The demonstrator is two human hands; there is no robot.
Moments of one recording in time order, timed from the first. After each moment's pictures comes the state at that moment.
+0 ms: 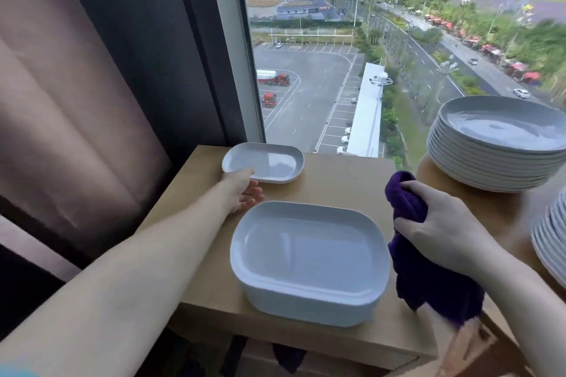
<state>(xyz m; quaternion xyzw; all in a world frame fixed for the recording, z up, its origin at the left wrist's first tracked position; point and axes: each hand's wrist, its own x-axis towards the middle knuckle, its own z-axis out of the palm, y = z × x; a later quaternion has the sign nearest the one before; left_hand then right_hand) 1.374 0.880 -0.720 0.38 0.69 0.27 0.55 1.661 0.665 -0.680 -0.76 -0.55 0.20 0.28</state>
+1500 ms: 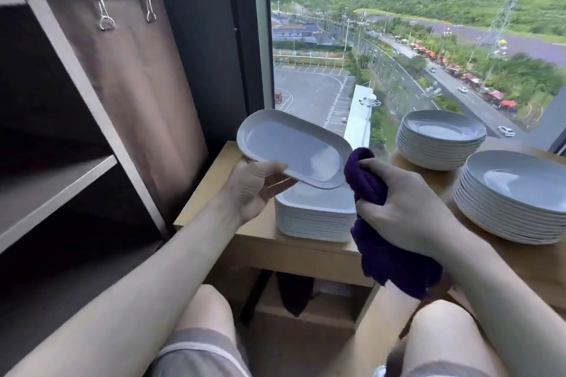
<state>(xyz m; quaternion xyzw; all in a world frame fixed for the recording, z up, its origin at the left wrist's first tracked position) 1.303 0.627 -0.577 0.41 0.34 0.46 0.71 1.520 0.499 -0.554 -0.69 -0.63 0.15 0.31</state>
